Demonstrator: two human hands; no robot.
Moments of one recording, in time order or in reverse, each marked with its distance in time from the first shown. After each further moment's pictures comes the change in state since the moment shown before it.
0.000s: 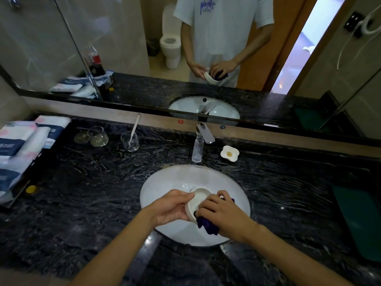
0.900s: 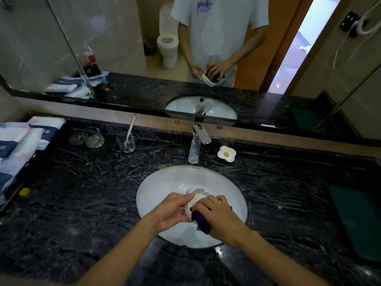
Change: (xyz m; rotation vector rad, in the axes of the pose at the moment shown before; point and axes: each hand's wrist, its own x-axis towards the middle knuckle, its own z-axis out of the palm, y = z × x) left_hand 0.010 -0.010 0.014 -0.046 0.158 0.049; right_hand 0.004 -0.009 0.011 0.144 0.055 0.212
